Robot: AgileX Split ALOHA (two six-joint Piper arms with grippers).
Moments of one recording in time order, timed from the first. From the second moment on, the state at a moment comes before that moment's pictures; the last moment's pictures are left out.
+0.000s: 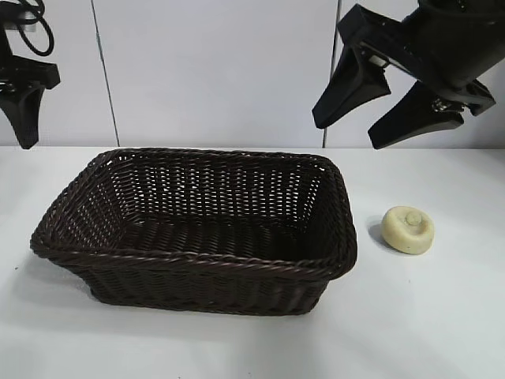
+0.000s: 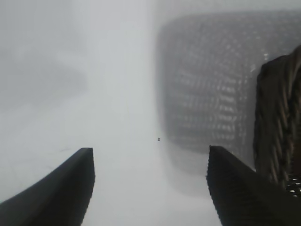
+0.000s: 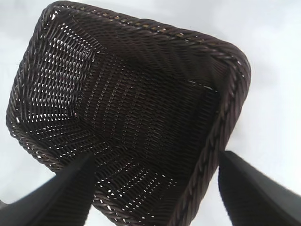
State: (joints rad) left arm -0.09 1.92 -1.58 0.02 1.18 0.04; right arm 0.26 1.49 -1.01 0.66 0.66 -0.44
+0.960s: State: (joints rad) left arm -0.03 1.52 -1.28 -0.01 1.23 0.05; right arm 0.26 1.49 -1.01 0.66 0.67 -0.44
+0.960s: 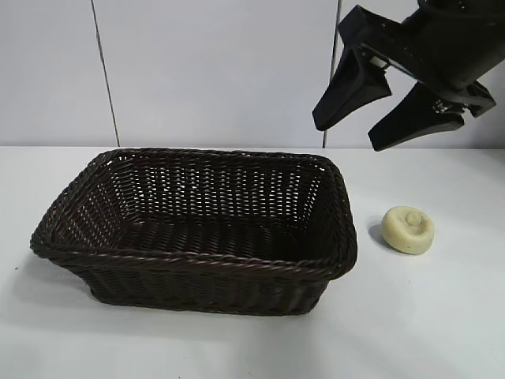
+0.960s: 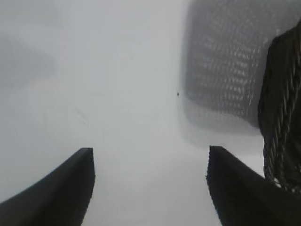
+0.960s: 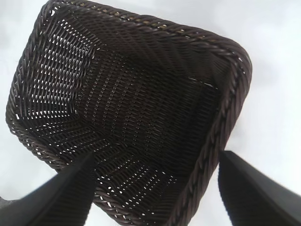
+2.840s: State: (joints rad) left arm -0.03 -0.01 -0.48 -0.01 1.12 0.05; right arm 0.26 1.50 -1.12 0.47 0.78 -0.28
